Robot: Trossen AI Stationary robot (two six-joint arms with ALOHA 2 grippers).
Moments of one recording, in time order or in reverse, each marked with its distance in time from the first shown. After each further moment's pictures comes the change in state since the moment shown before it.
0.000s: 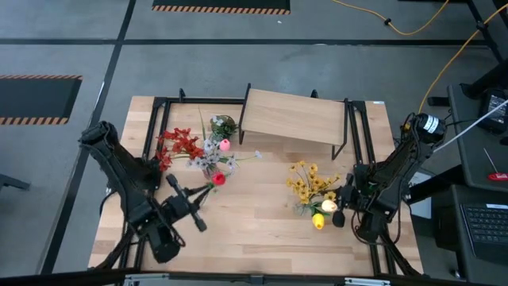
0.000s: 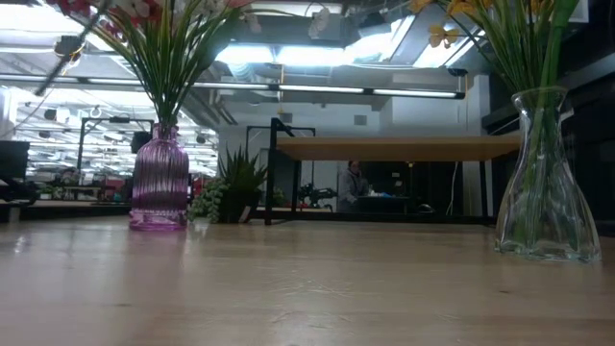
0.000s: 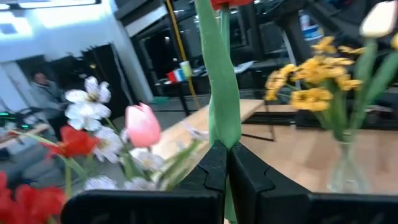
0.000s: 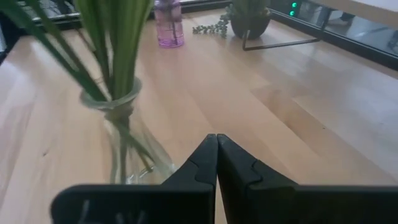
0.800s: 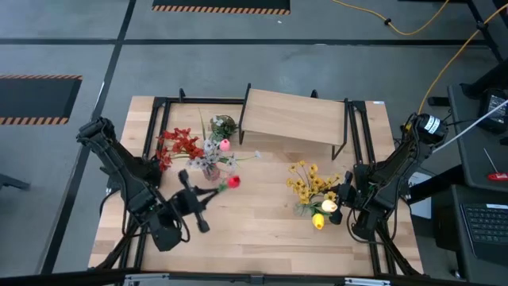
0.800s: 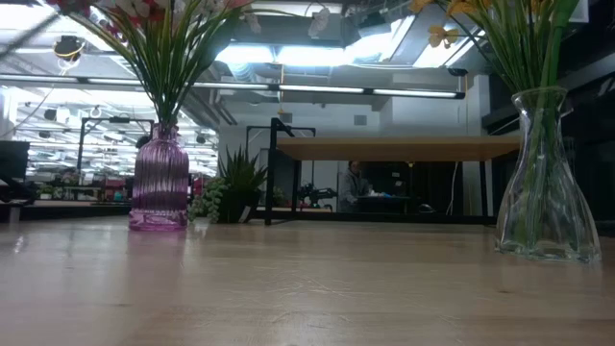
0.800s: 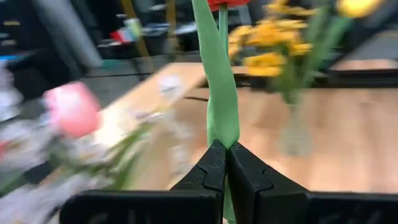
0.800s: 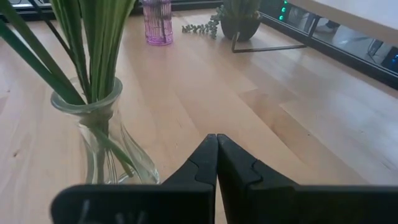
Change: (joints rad) left arm 0.072 -0.068 0.000 0.173 0.327 0.233; right arm -0.049 0.000 0.000 0.004 -0.005 -0.078
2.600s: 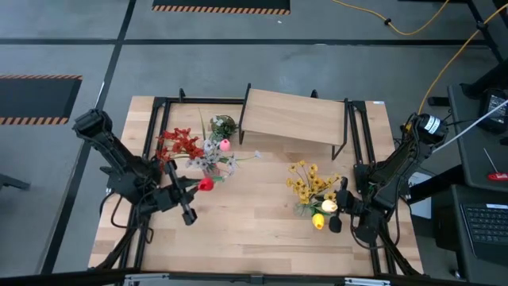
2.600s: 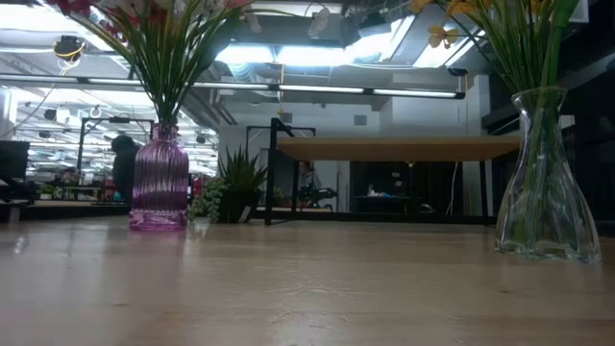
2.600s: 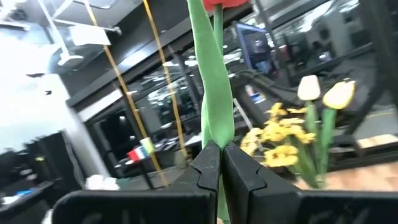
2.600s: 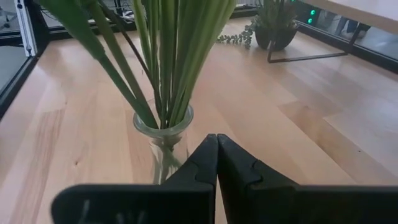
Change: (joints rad) left arm -0.033 -0.170 -0.574 1.843 0.087 1.547; right arm -0.007 0.000 0.002 0.315 -0.024 -0.262
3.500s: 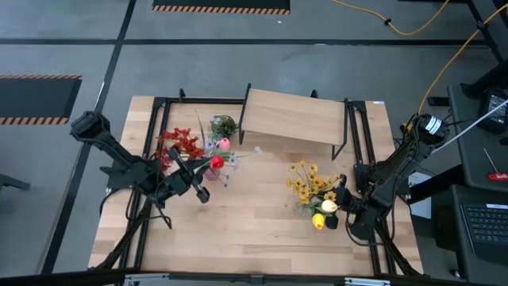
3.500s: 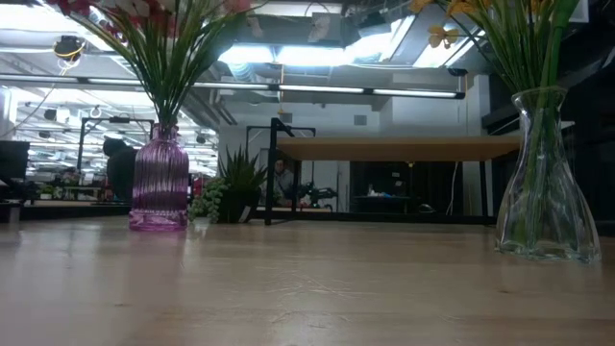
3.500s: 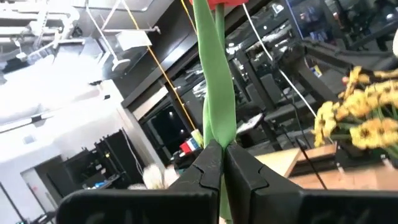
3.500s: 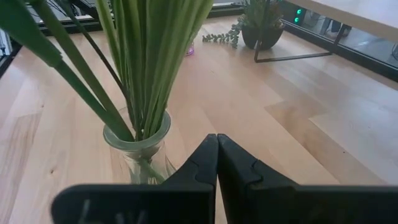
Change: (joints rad) left arm 0.206 0.001 -0.044 0.092 0.041 0.159; right arm -0.054 0.000 -0.001 -0.002 -0.010 -0.023
